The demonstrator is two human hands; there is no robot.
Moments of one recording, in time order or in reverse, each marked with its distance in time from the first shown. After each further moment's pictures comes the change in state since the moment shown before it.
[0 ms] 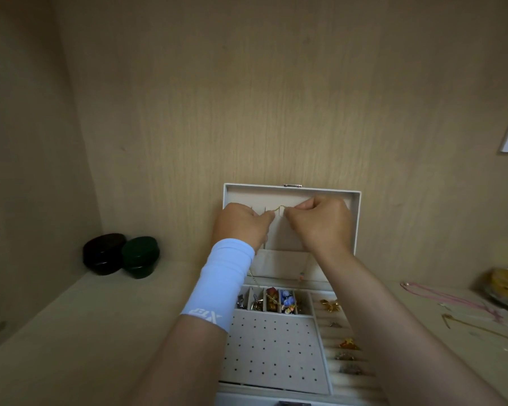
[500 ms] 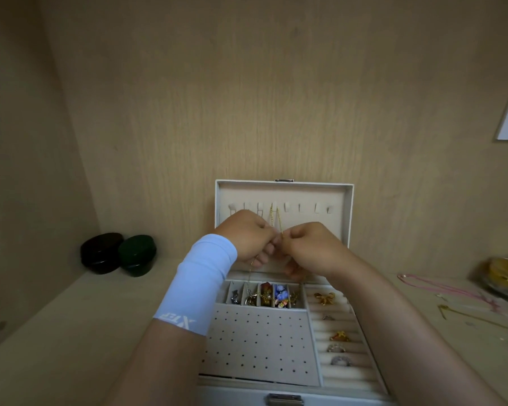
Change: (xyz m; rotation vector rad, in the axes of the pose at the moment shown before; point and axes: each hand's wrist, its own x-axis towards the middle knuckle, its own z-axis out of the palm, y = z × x) left_hand -0.016 0.012 -0.009 0.085 -0.502 -0.050; right_hand -0.027 0.012 -0.027 0.085 -0.623 0.160
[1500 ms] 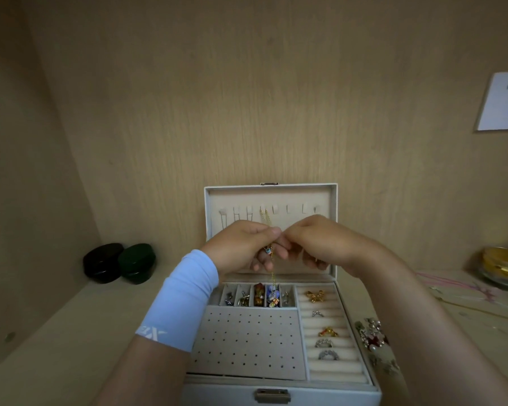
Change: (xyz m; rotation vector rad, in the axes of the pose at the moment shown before) left_hand -0.021 0.004 0.012 -0.256 -0.172 0.150; right_hand -0.020 -0.014 -0.041 -0.212 -0.149 -0.095
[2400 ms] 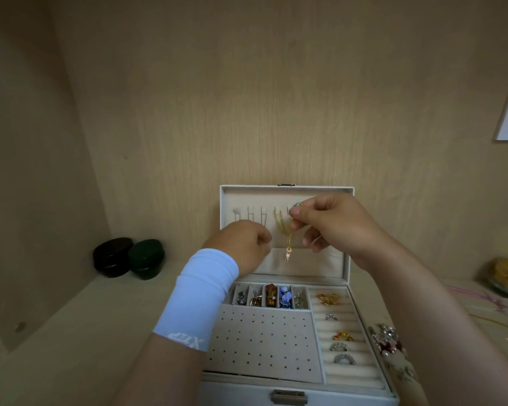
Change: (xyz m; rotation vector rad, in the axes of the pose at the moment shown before) left_hand -0.003 -0.008 -0.021 0.840 0.268 -0.034; right_hand 0.010 -0.011 0.002 0.322 0.246 -0.126
